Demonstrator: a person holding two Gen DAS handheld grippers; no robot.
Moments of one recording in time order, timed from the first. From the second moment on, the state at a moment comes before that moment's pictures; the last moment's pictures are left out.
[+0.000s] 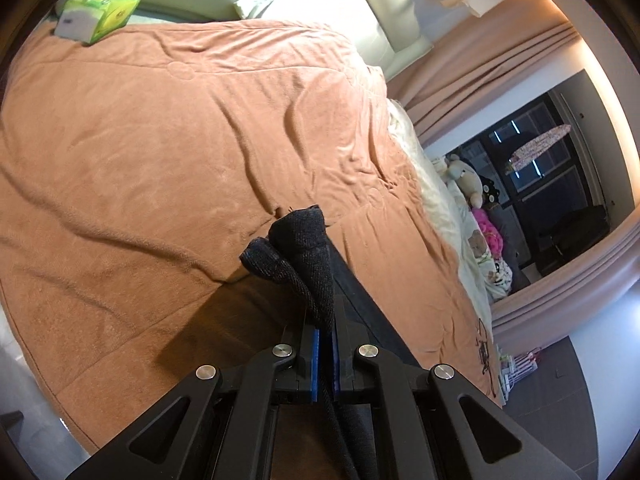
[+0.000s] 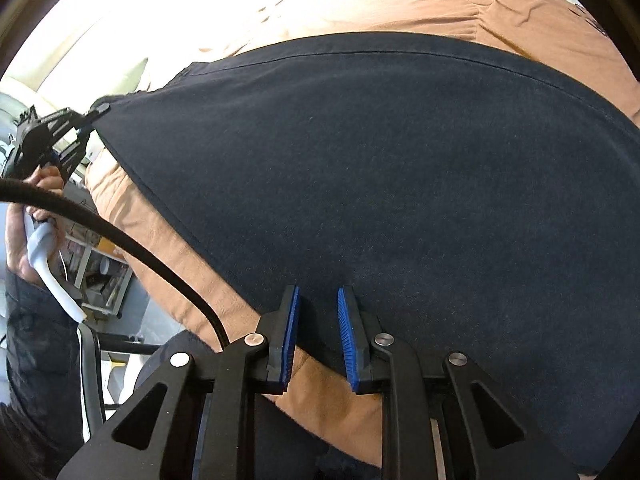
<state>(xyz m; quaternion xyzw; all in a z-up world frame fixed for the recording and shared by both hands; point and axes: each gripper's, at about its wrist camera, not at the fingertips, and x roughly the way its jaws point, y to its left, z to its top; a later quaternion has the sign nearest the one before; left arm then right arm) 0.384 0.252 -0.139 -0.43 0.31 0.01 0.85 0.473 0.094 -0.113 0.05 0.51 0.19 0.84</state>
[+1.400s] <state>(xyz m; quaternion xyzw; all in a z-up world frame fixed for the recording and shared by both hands) 0.376 0.246 -0.144 -0.42 0.31 0.03 0.85 0.654 0.083 -0.111 0.00 0.52 0.10 0.85</state>
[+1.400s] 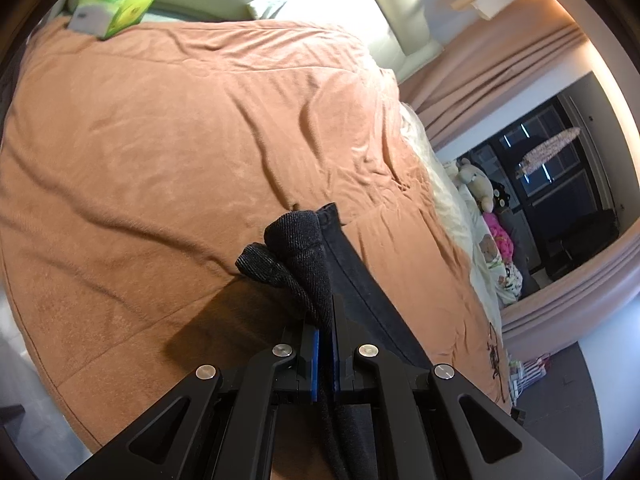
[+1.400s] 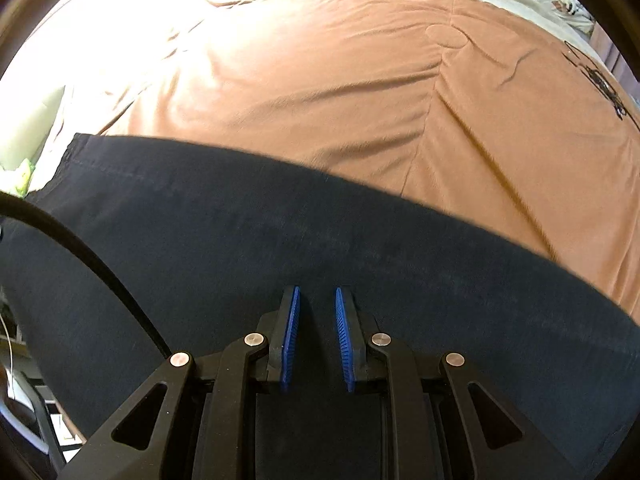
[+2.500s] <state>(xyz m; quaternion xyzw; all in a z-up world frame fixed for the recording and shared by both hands) 0.374 0.110 0.044 -0.30 0.24 -0.11 0.92 0.482 0.036 -0.092 0.08 0.48 0.17 0.86</state>
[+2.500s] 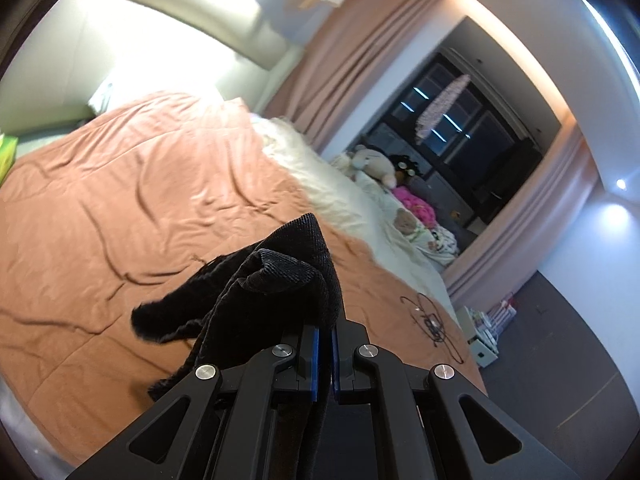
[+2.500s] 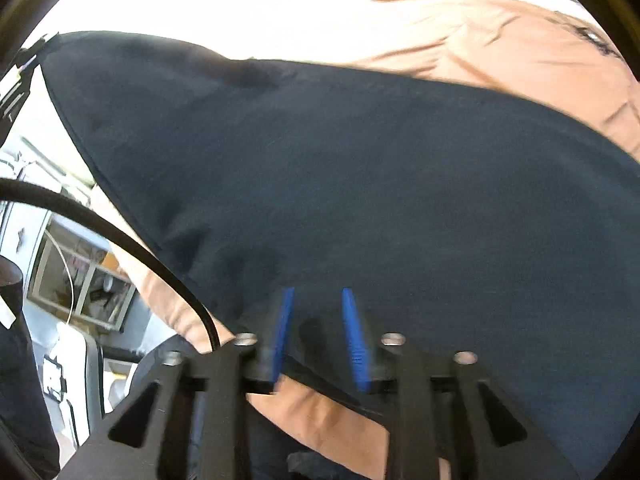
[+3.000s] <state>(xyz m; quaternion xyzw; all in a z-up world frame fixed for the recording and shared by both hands) 0.365 0.005 0.100 -0.24 0.23 -0.17 0.93 0.401 -0.096 -0.044 0.16 0.38 0.12 0.90</state>
